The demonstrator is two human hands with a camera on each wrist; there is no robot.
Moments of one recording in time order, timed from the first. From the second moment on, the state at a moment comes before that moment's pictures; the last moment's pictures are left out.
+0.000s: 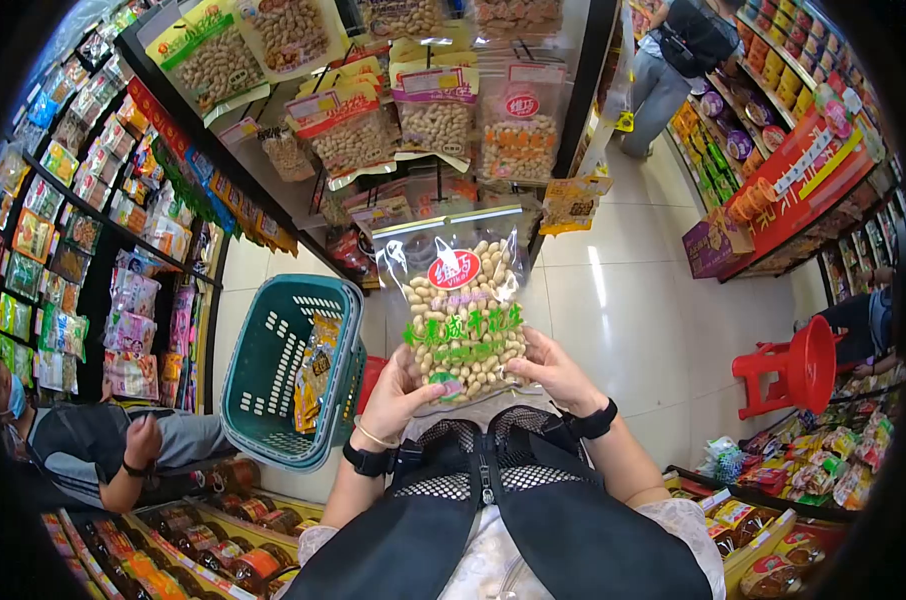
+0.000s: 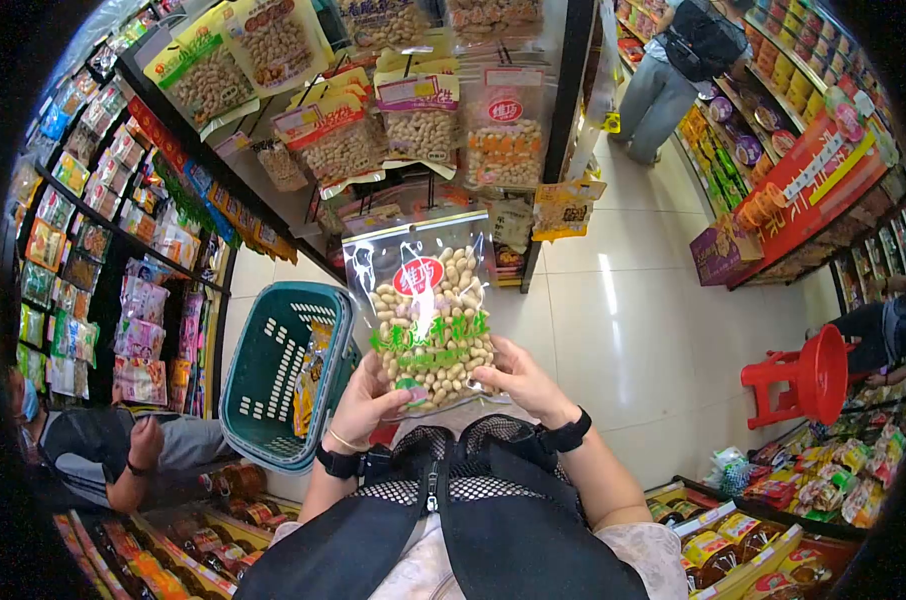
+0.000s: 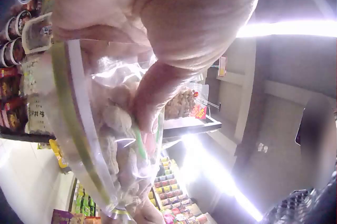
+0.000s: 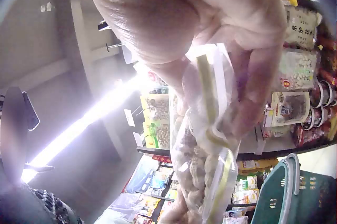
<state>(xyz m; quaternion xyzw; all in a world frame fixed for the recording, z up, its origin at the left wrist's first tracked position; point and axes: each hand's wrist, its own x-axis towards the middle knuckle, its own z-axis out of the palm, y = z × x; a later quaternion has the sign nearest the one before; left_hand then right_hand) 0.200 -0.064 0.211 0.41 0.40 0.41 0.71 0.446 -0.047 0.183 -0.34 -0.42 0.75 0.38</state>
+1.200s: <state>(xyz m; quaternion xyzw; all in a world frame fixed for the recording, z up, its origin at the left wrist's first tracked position) 0.206 -0.053 0.200 0.41 0.38 0.44 0.70 0.457 -0.015 0.180 -0.35 -0.40 0.75 0.40</state>
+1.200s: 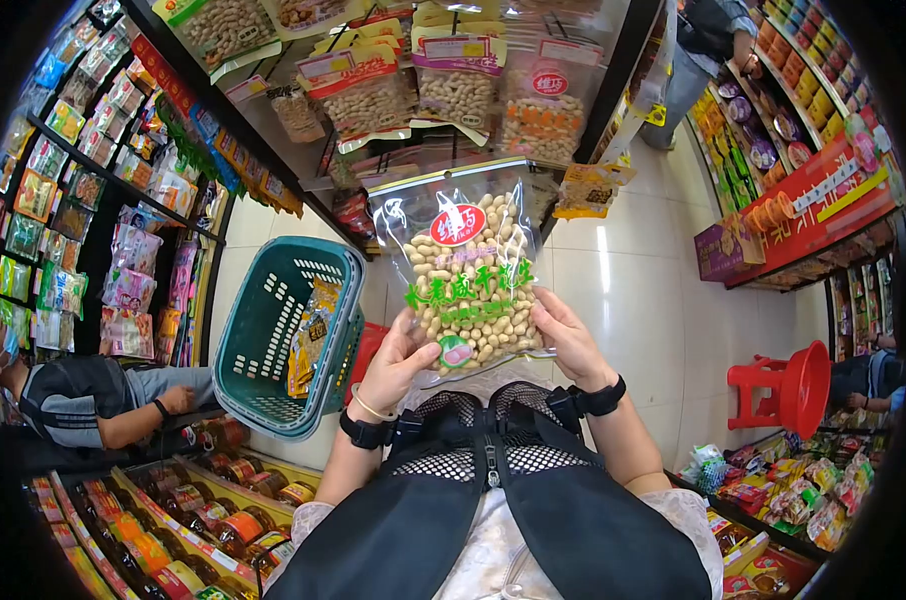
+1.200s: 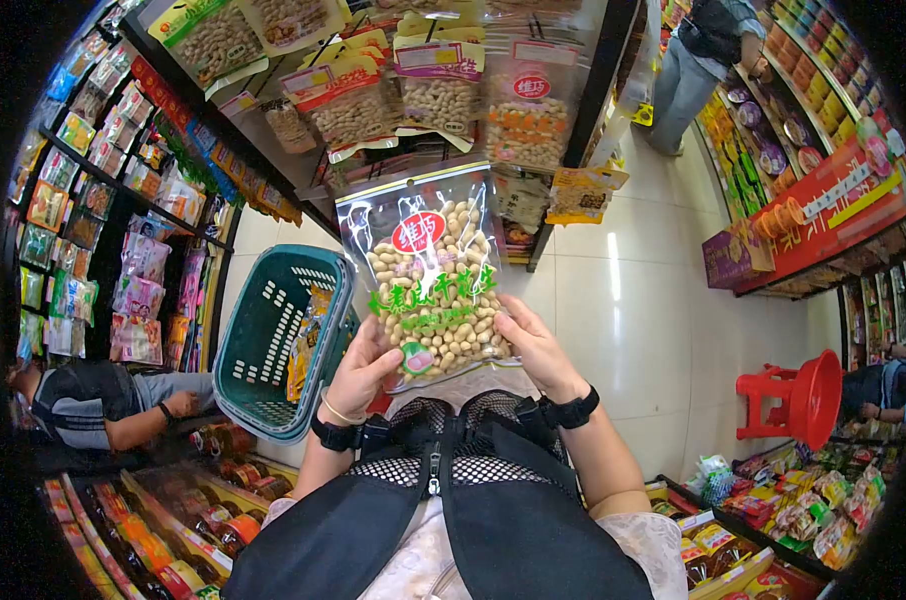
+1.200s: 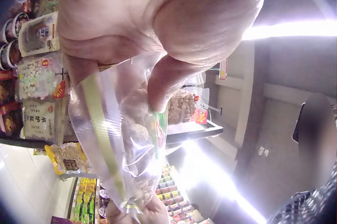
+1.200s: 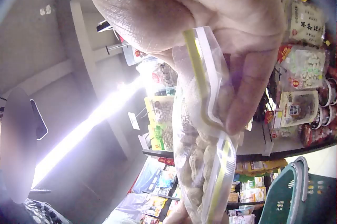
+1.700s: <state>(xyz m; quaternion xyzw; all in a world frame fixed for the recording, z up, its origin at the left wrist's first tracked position) 0.209 -0.056 0.195 0.41 0.36 0.48 0.69 0.454 -0.014 0.183 -0.35 -0.39 0.76 0.39</state>
